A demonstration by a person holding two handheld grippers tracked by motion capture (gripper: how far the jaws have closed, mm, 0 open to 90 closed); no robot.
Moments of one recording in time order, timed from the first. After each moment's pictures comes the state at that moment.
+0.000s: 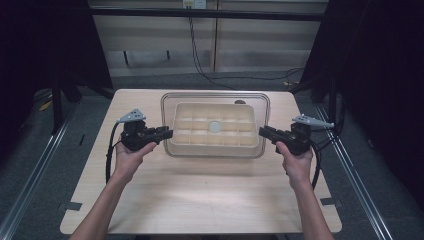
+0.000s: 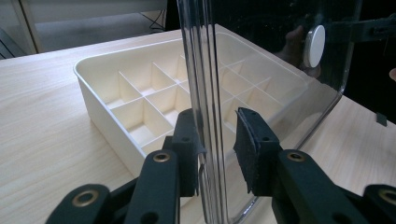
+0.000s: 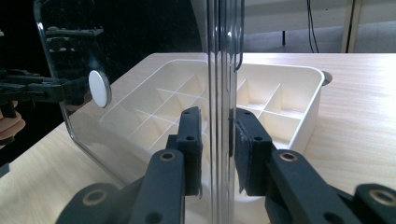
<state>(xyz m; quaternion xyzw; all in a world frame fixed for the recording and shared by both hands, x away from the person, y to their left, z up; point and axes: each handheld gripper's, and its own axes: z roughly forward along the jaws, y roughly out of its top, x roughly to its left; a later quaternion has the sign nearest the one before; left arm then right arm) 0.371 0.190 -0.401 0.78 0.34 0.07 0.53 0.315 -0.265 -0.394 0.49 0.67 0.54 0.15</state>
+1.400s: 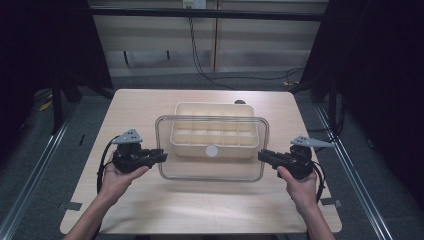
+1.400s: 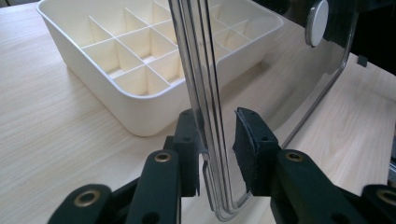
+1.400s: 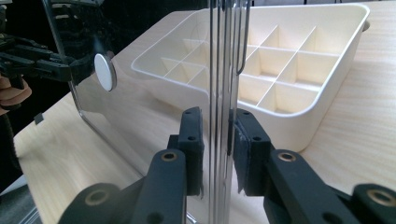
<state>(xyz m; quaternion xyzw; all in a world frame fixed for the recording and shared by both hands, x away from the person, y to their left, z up) 0.318 0.203 -0.408 0.82 0.31 0.06 0.47 0.260 -0.256 -0.406 0.48 0.70 0.51 0.11</state>
